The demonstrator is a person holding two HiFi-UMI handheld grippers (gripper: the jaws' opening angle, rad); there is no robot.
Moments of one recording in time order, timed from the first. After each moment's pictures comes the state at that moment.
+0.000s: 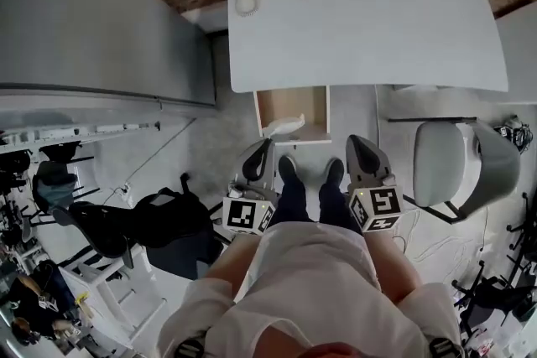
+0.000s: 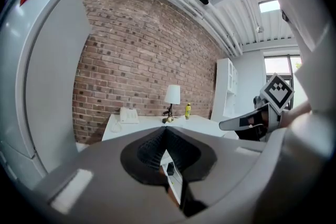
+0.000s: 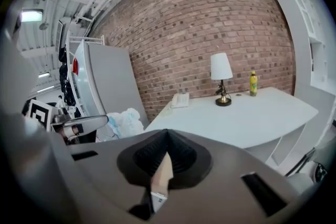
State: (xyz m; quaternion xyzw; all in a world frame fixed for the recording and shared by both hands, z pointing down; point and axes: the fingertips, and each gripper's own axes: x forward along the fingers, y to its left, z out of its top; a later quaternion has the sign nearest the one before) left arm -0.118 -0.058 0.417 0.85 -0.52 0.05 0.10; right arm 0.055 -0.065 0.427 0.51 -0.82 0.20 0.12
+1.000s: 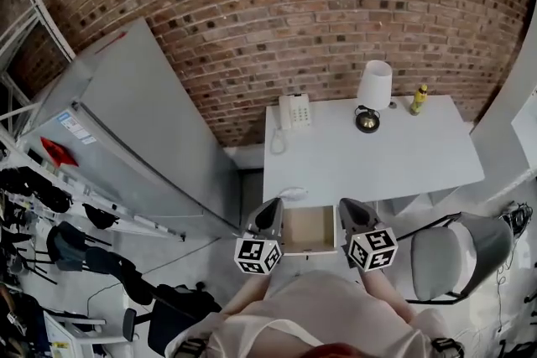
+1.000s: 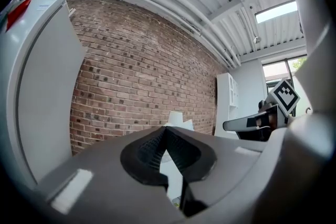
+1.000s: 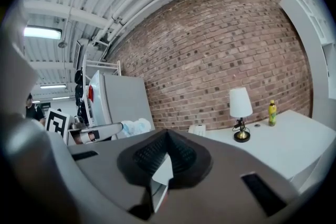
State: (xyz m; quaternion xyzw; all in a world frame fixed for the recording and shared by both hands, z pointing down) left arm -0.131 -0.095 0.259 0.85 -0.53 -0.01 0.04; right arm 0.033 -0.088 0.255 0.47 -0.87 0.12 0.01
